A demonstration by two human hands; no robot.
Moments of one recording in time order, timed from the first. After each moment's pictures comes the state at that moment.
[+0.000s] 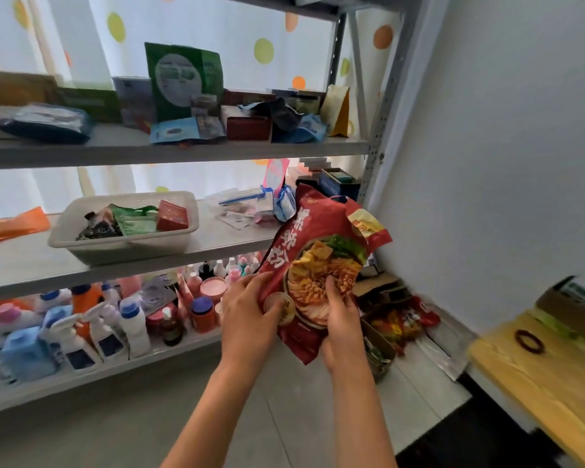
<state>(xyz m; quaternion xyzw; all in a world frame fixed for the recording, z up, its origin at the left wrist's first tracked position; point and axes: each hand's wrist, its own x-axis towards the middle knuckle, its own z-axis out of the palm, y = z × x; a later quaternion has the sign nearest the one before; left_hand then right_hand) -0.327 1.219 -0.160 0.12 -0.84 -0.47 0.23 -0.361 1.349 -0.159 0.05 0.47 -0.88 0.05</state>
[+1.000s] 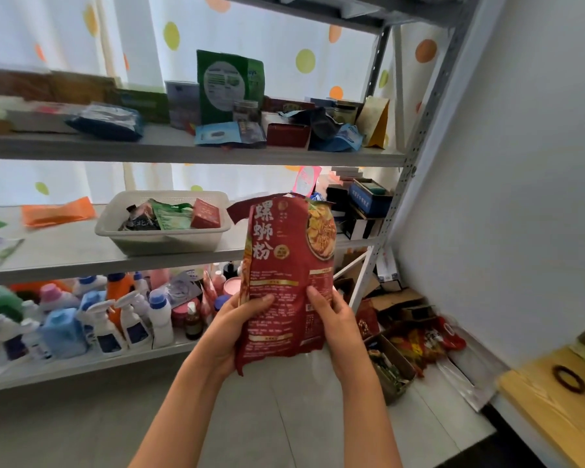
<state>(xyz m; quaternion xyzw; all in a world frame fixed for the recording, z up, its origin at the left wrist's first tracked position) -0.300 1.152 -0.154 0.09 -0.47 -0.88 0.01 -0.355 1.318 -0.156 -0.06 0.65 -0.74 0.13</state>
